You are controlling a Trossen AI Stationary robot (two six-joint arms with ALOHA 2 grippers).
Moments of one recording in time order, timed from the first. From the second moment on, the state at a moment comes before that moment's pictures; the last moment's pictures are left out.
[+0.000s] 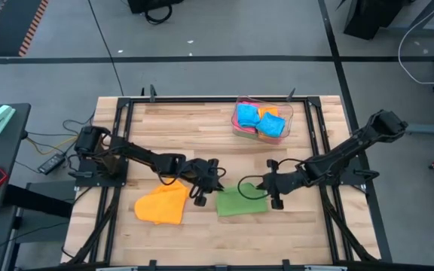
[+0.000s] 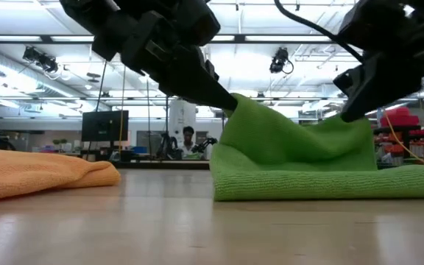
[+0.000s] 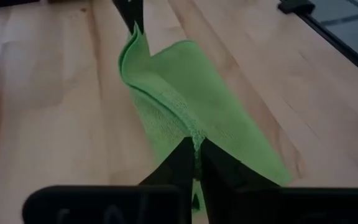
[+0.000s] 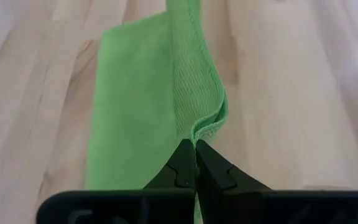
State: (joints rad) left arm -0.15 1.75 0.92 0.27 0.10 0.11; right arm 0.44 1.24 0.54 -0.12 0.32 0.30
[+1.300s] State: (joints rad) left arm -0.33 1.75 0.92 0.22 0.02 0.04; right arm 0.57 1.39 0.57 0.03 0.25 0.30
